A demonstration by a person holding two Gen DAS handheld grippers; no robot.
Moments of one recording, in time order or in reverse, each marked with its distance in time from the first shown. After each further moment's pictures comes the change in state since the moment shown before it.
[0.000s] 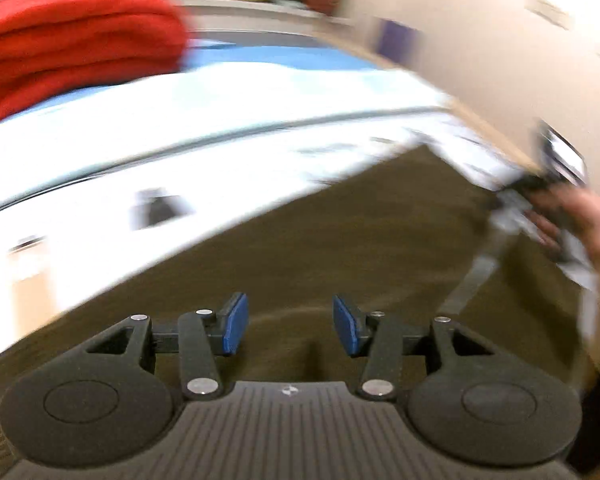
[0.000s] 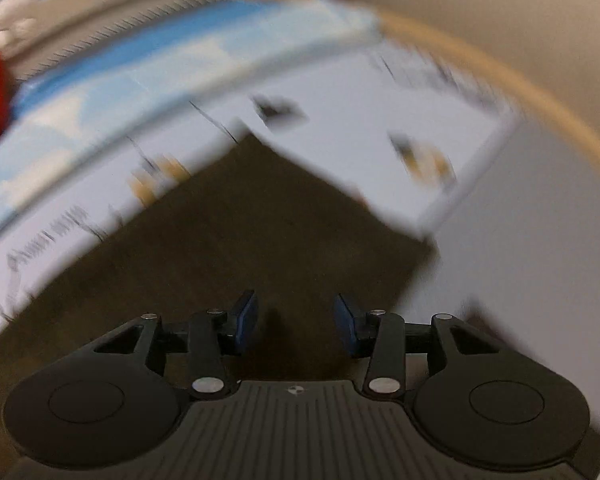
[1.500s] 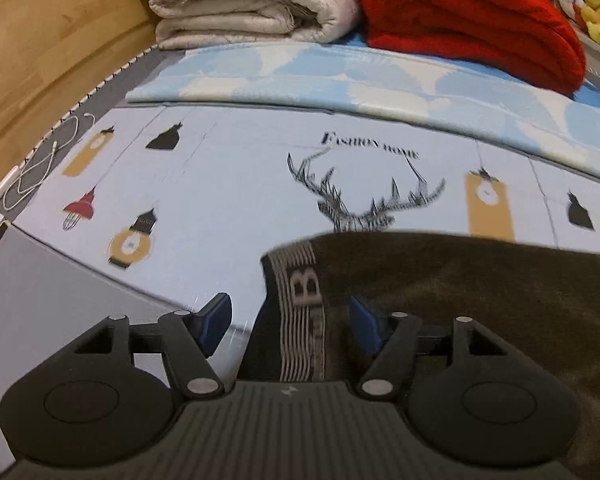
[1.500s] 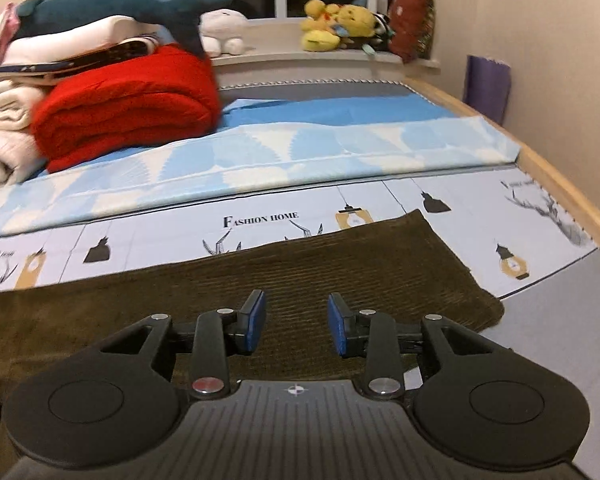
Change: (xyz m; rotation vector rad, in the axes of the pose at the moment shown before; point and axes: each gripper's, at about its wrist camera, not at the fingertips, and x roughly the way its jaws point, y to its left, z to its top) left arm -0.130 0.160 -0.076 -0.493 0.111 0.783; right arm -0.193 0.022 -0.060 -0.445 -0.269 0.394
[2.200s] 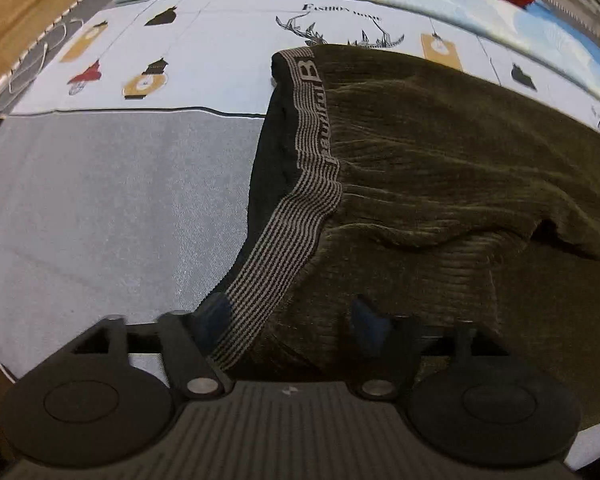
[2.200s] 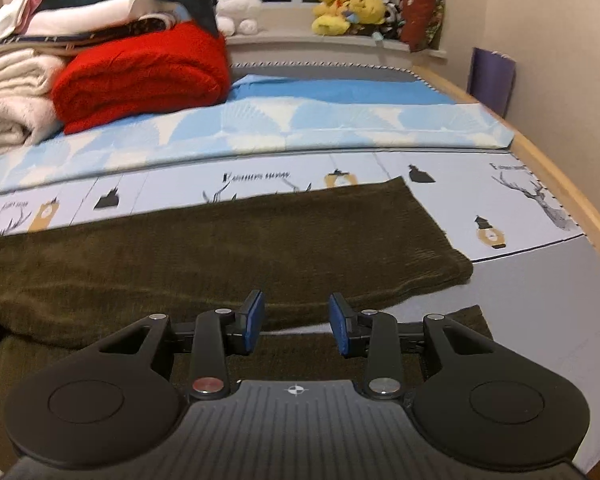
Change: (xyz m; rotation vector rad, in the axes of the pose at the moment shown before) left arm -0.061 0.045 -0.130 0.039 0.243 -0.148; right arm -0.046 -0.026 -0.050 -0.070 0.056 0.022
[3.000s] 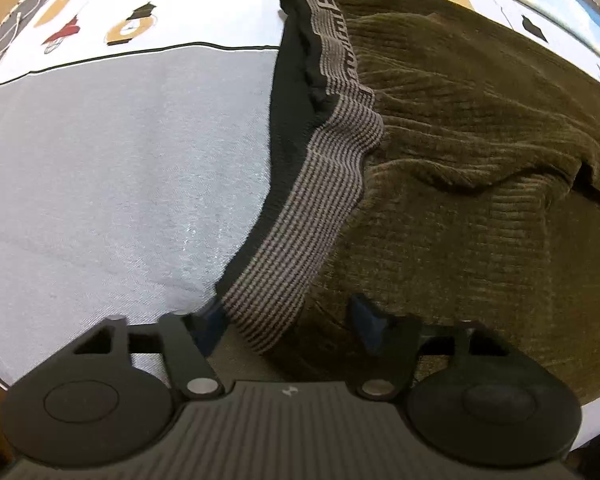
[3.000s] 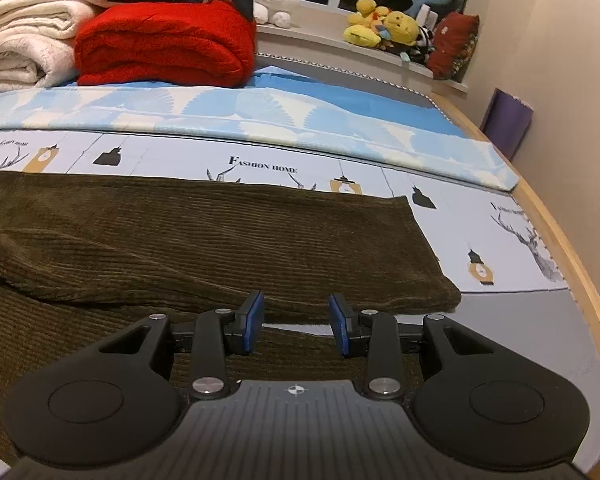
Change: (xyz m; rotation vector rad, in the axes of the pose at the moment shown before) left arm 0.035 0.029 -0.019 0.058 0.118 -0.025; right arm 0.004 0.021 -0.006 -0.202 -0.008 -0.056
